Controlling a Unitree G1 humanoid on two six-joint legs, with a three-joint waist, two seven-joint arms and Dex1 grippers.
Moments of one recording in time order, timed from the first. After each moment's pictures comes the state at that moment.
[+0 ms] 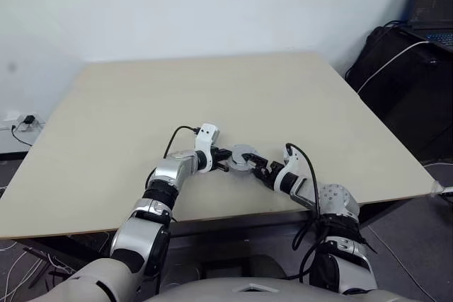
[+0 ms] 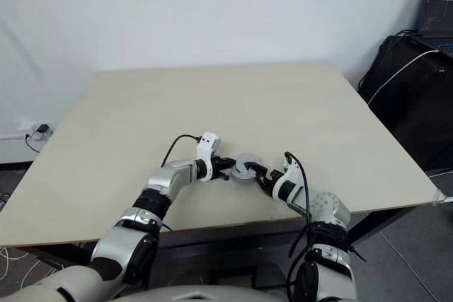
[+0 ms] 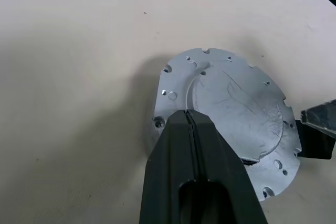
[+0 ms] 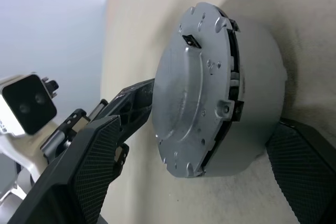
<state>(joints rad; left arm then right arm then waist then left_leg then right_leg) -0.60 0.01 -0.07 0.74 -0.14 0.49 -0.63 -0.33 -0.03 -0.47 0.38 0.68 1.09 0.40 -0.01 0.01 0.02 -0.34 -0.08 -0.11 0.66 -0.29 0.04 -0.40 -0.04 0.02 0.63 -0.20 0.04</state>
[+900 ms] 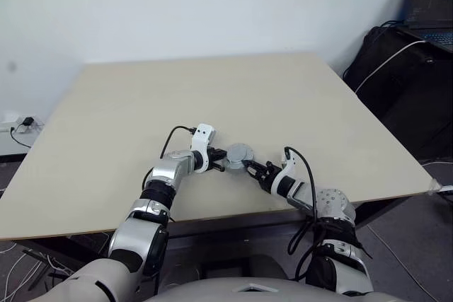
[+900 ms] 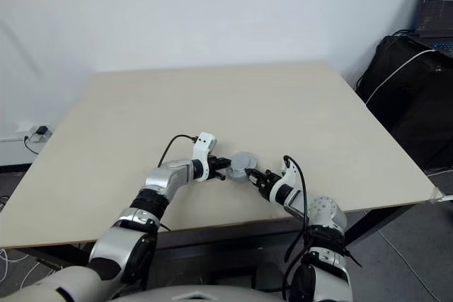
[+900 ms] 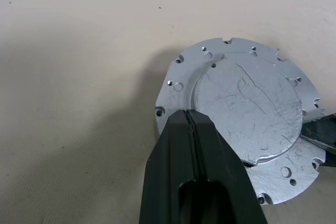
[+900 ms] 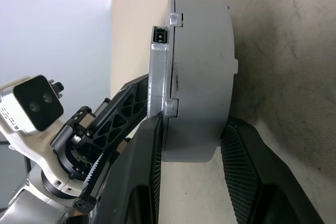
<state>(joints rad) -0.60 0.02 -0.05 0.74 -0.11 0.49 -0.63 -0.31 0.00 -0.49 0.39 0.70 1.09 0.40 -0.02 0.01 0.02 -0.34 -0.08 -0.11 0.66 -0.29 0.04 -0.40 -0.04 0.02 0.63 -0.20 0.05</state>
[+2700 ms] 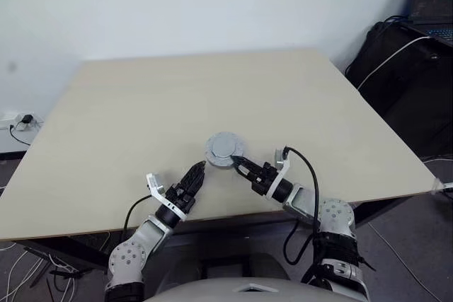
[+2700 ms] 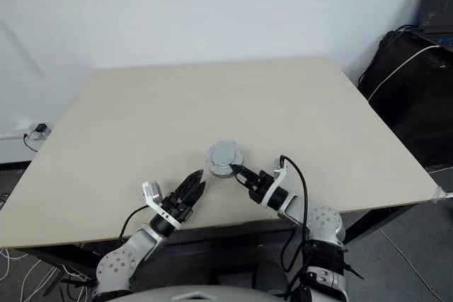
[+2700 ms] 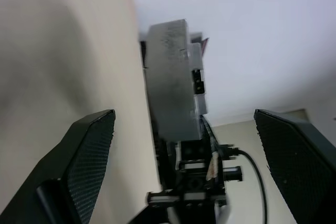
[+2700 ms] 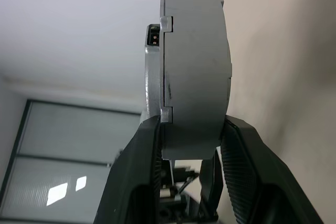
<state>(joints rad) 0.19 -0.07 0.18 0.00 -1.20 0.77 -0.48 -0.16 0.03 -0.36 0.11 1.00 1.23 0.43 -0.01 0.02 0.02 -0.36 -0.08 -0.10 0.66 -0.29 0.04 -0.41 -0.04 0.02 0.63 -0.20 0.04</state>
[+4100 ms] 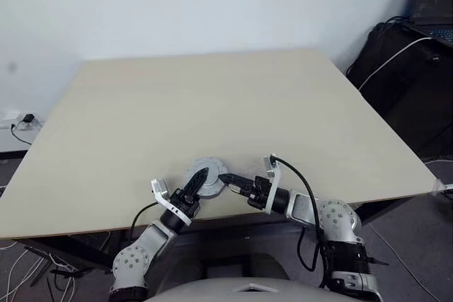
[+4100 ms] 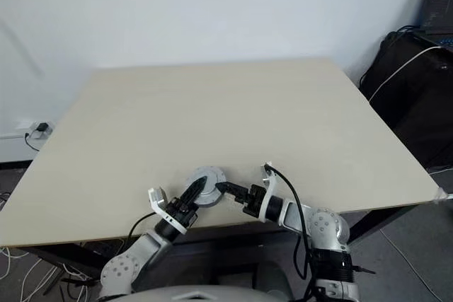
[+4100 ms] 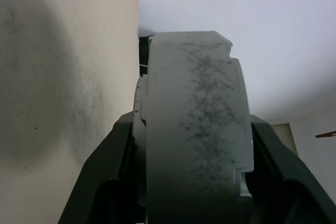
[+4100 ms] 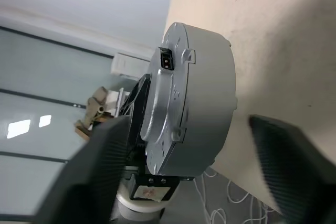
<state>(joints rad) 0.21 -0.06 0.14 0.03 -1.26 0.73 -0.43 -0.07 -0.11 -0.16 -0.06 0.97 1.22 0.46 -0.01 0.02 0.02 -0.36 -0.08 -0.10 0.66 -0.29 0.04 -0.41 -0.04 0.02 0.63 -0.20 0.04</state>
